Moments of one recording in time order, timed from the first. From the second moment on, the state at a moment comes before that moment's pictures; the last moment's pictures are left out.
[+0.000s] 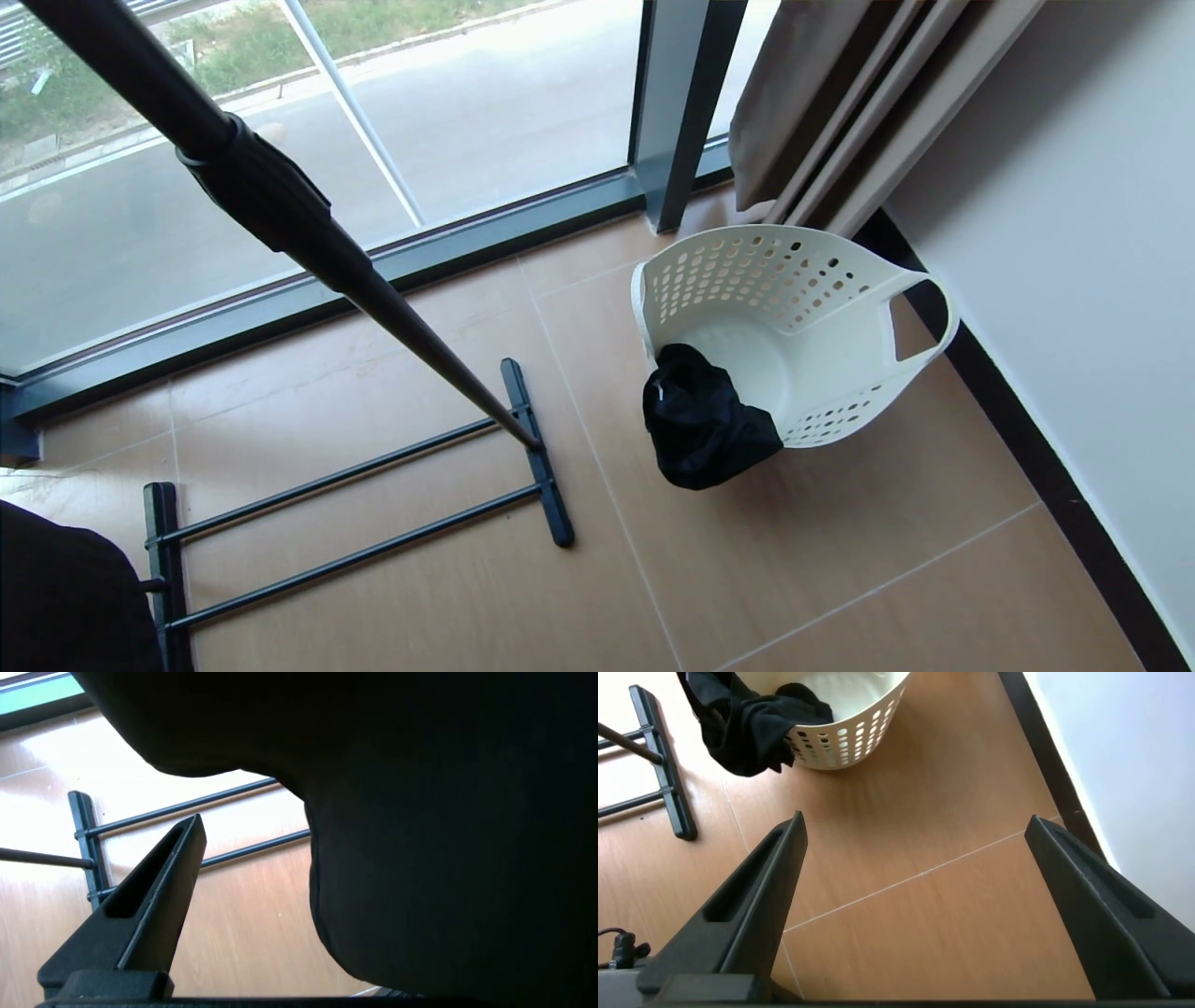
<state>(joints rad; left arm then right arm) 0.00 0.00 -0.04 0.10 0.04 -0.04 -0.09 0.09 -0.03 0.06 0.00 -0.01</state>
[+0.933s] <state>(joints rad) 0.00 0.00 -0.04 0.10 0.04 -0.04 -0.06 0.12 -0.08 0.06 0.05 -0.04</state>
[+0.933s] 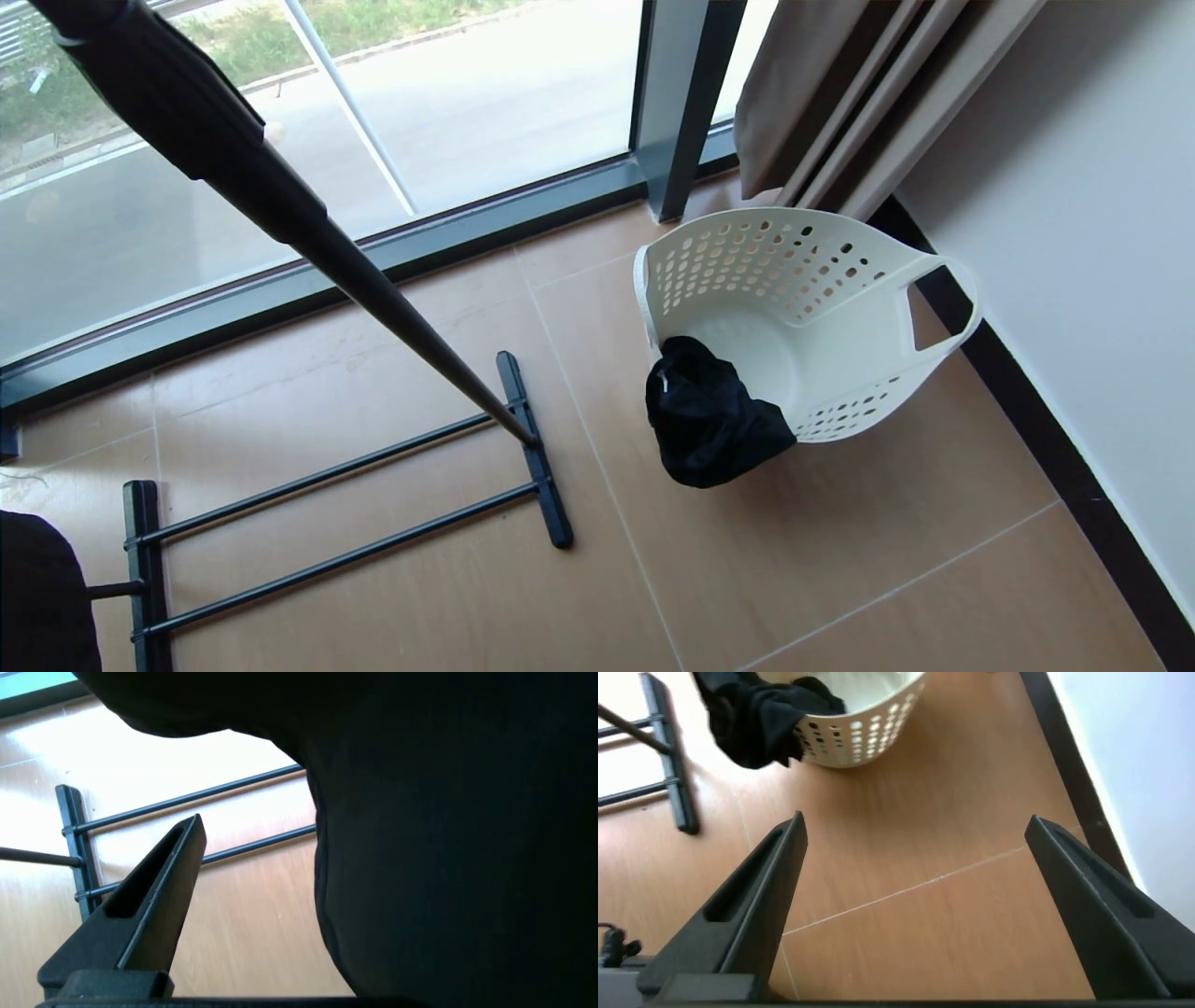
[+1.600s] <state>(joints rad) 0.00 0.00 -0.04 0.10 0.04 -0.04 0.26 1.03 -0.55 -0.14 0.15 -0.13</state>
